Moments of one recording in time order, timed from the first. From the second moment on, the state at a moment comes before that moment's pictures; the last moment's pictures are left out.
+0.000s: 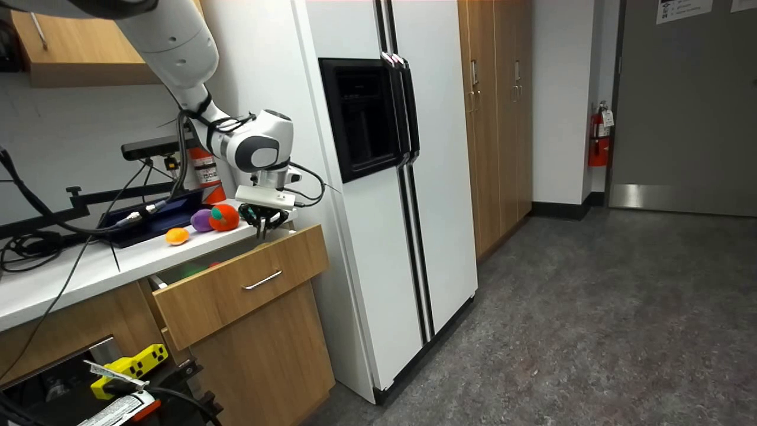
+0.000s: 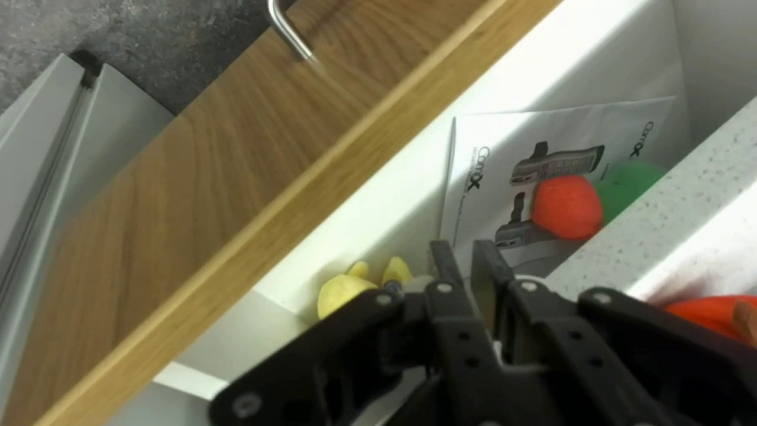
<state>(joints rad) 0.10 0.58 0.50 -1.91 0.30 2.48 -0.67</state>
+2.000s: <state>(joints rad) 0.14 0.40 0.16 -2.21 -0.24 2.49 -0.44</state>
